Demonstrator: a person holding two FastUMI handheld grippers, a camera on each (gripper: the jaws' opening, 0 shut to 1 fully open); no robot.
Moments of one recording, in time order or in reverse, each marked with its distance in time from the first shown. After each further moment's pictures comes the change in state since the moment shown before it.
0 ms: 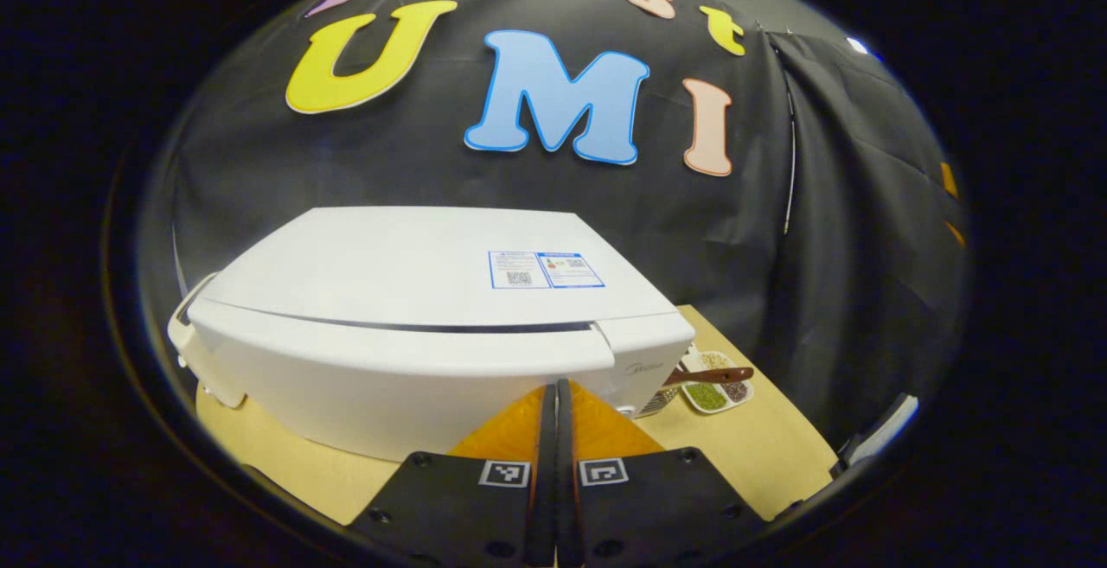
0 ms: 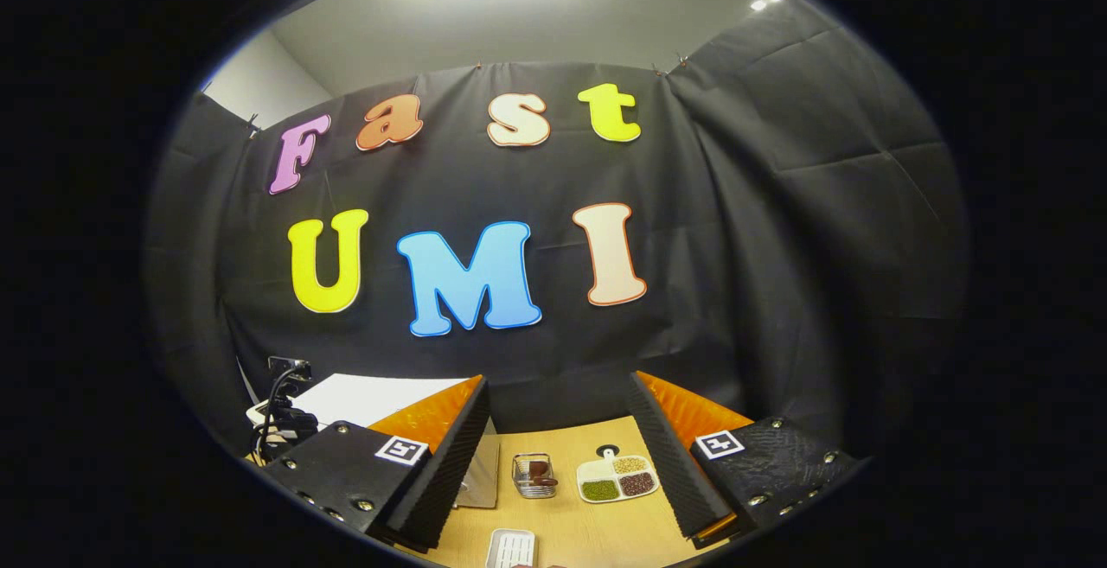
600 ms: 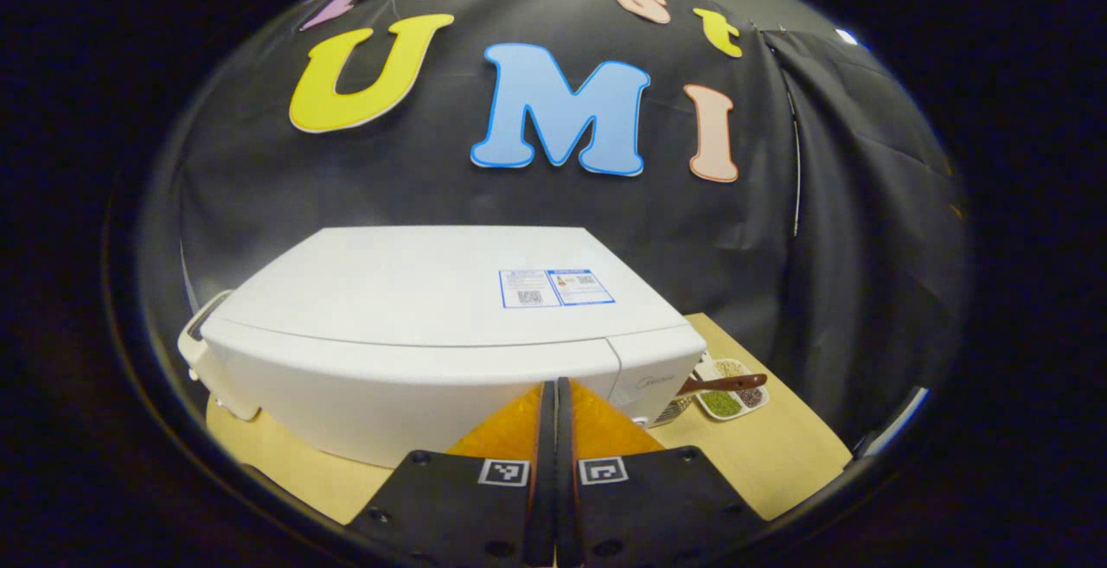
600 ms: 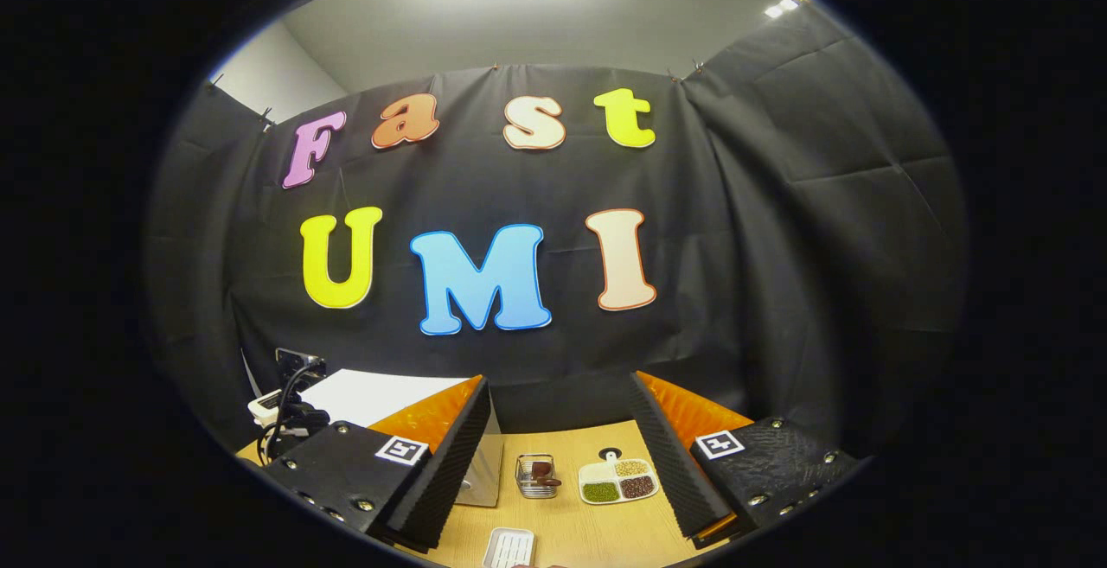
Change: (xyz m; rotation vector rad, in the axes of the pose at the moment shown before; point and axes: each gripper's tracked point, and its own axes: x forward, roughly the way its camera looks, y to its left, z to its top) left arm -0.014 0.000 0.028 0.068 -0.085 0.033; right arm -0.007 0.011 0.009 -0.043 -0.011 0.031
